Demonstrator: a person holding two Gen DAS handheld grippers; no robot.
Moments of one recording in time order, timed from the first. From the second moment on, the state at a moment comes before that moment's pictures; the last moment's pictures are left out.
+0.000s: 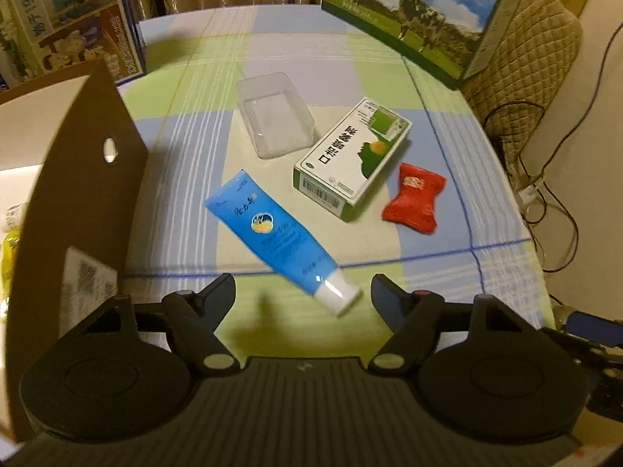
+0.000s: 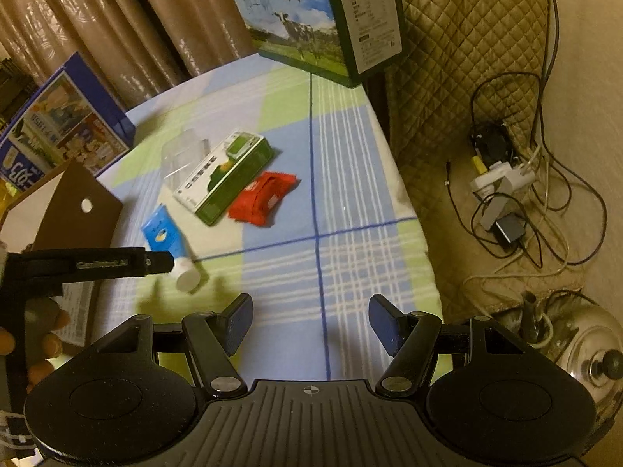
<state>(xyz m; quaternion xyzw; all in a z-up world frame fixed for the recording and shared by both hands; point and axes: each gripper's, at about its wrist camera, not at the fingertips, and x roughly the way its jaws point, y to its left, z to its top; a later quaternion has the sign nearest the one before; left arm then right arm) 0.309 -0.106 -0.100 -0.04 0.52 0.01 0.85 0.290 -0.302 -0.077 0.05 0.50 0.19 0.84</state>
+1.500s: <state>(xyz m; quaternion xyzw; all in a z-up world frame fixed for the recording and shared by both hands) 0.313 -0.068 -0.121 -0.03 0.50 0.03 0.86 0.355 -0.212 -0.137 -0.04 0.48 0.25 0.84</state>
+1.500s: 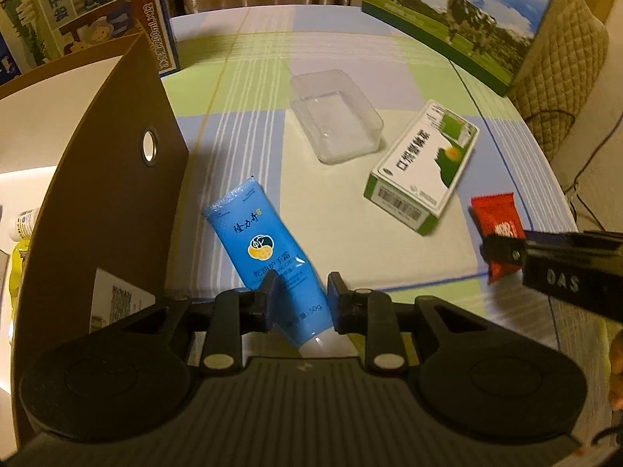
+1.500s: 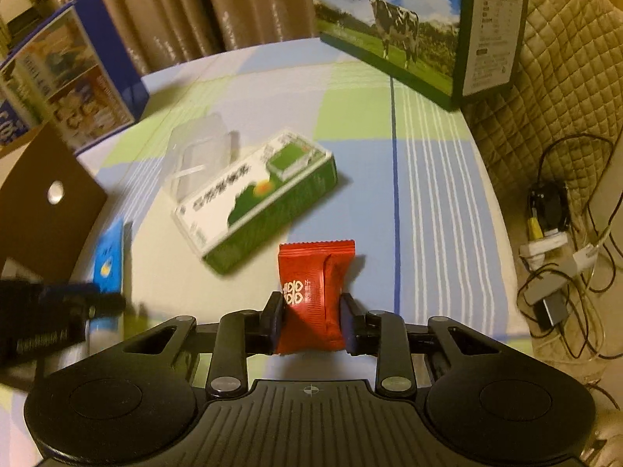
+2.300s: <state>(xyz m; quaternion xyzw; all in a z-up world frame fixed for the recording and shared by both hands) 0.153 -0.056 -0.110 0.00 0.53 -0.04 0.84 0.211 -0.251 -0.130 -0.09 0.51 0.31 0.80</state>
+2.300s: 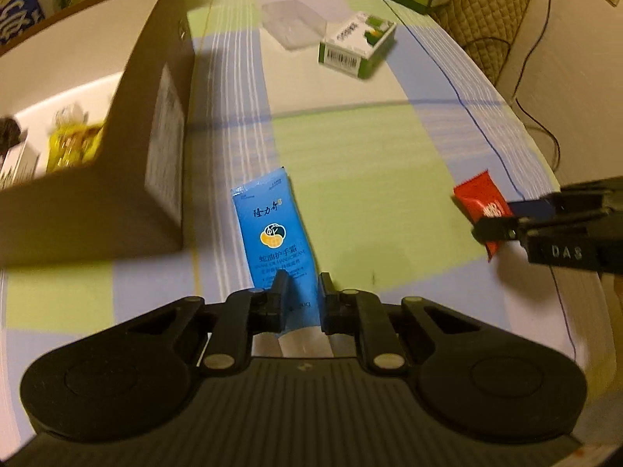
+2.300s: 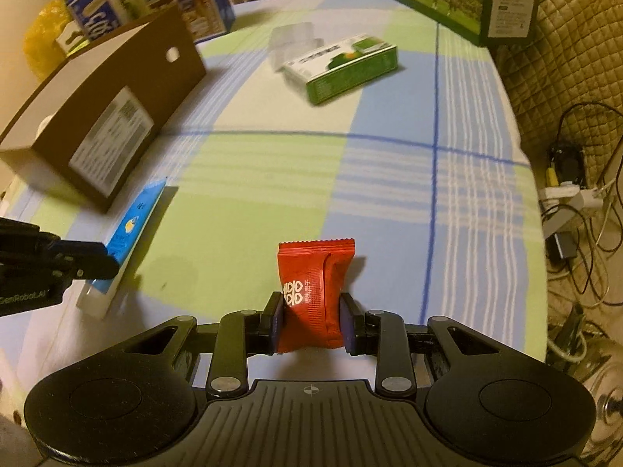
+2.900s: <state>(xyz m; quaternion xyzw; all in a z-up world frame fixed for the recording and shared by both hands) 0.141 -0.046 -0.128 -0.06 0.55 0.02 0.83 0.185 -0.246 -0.128 -0.10 0.50 0.31 0.80</state>
